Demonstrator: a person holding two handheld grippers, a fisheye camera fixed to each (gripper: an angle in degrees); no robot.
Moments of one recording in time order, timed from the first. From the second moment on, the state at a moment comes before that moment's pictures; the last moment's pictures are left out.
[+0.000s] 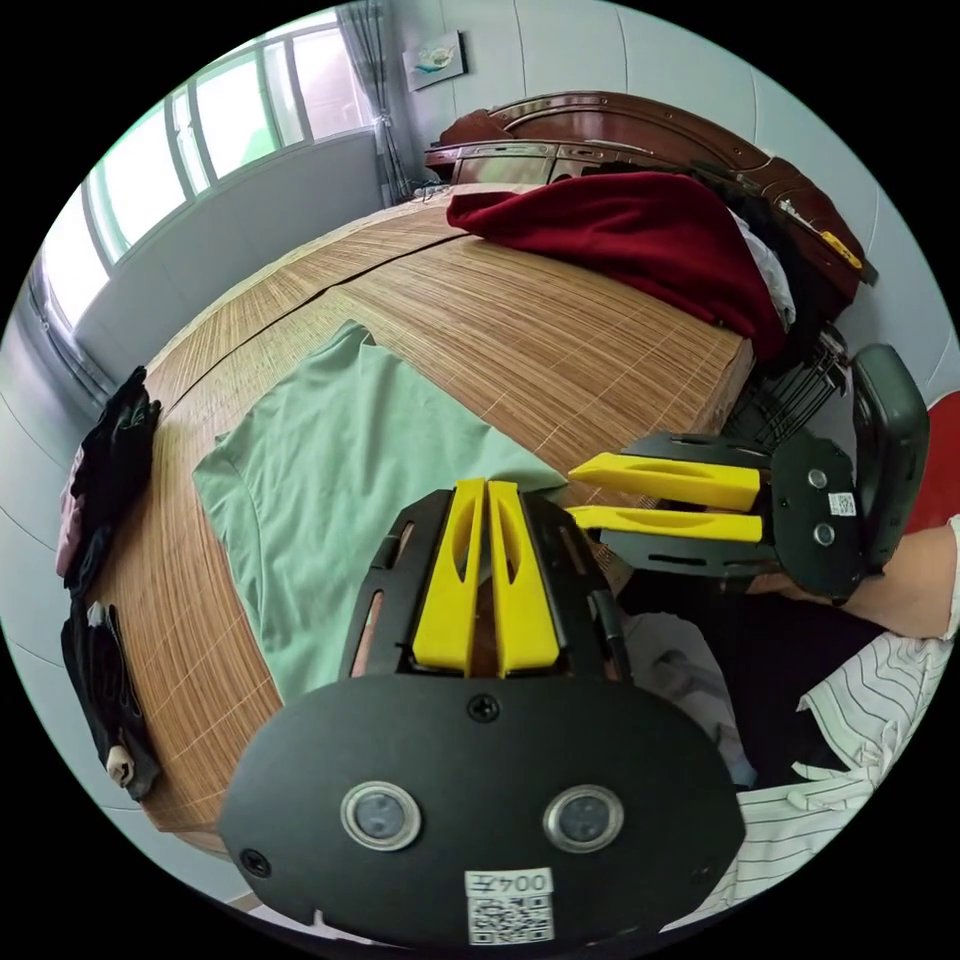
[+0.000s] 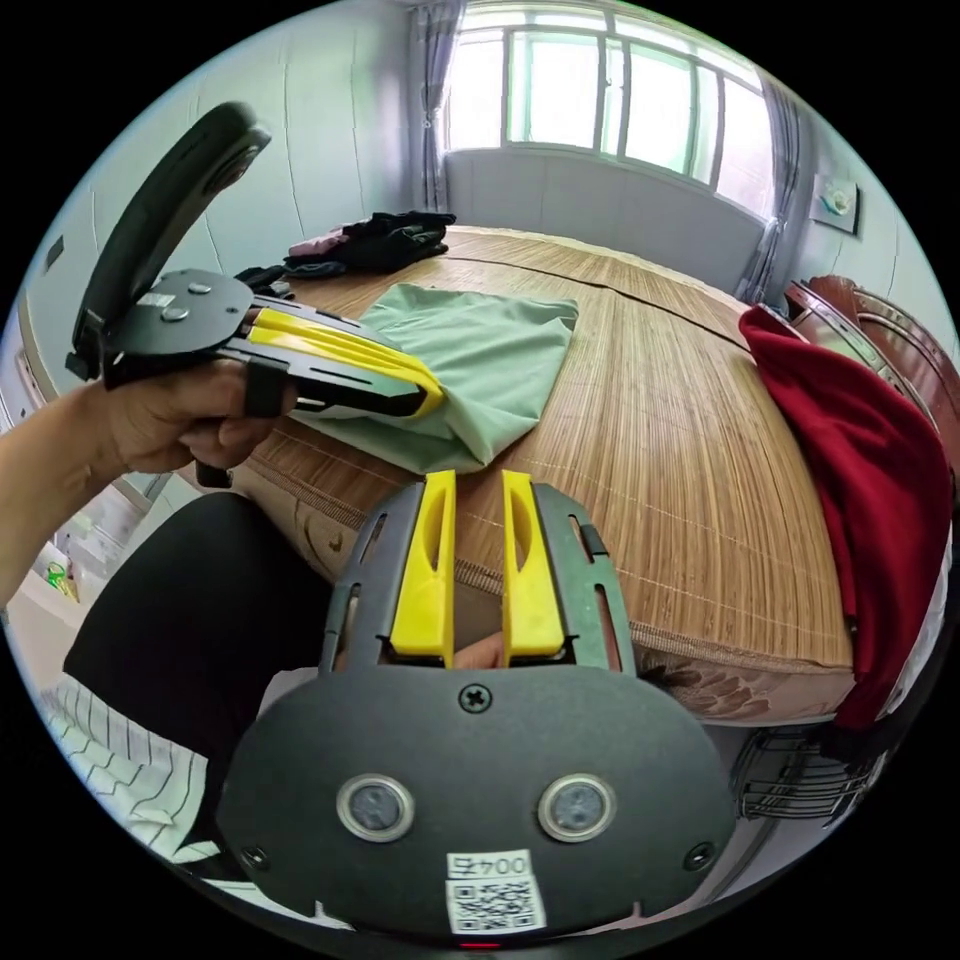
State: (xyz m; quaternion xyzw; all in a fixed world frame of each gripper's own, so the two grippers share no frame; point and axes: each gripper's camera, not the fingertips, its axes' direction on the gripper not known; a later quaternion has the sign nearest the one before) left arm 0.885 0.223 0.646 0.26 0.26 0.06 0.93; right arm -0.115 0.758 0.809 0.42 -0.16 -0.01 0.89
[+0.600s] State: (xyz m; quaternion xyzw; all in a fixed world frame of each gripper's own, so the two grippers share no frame) left arm 0.786 0.256 0.709 0.25 0.29 -0.09 0.92; right arm -0.181 0.732 0.817 0.41 -0.01 0.00 0.91
